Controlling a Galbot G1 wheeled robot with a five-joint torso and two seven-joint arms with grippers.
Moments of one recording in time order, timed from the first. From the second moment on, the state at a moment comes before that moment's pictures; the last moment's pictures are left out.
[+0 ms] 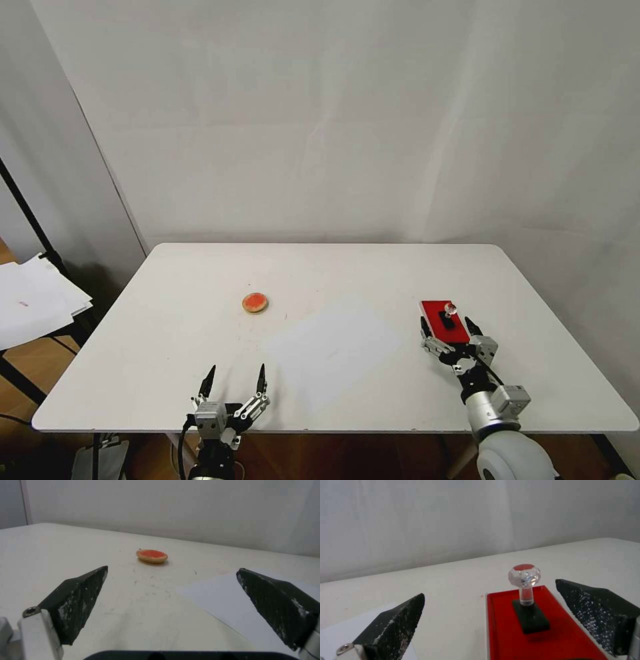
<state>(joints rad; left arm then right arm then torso) 1.70 -1.56 -0.48 -2.07 -0.11 -0.28 0.02 -1.28 1.03 0.31 1.86 0.51 0.13 0.27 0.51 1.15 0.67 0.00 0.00</state>
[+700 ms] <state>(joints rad) 1.70 -1.56 -0.48 -2.07 -0.11 -0.28 0.02 -1.17 1.03 0.27 1.75 0.53 0.15 0.28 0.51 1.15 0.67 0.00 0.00</state>
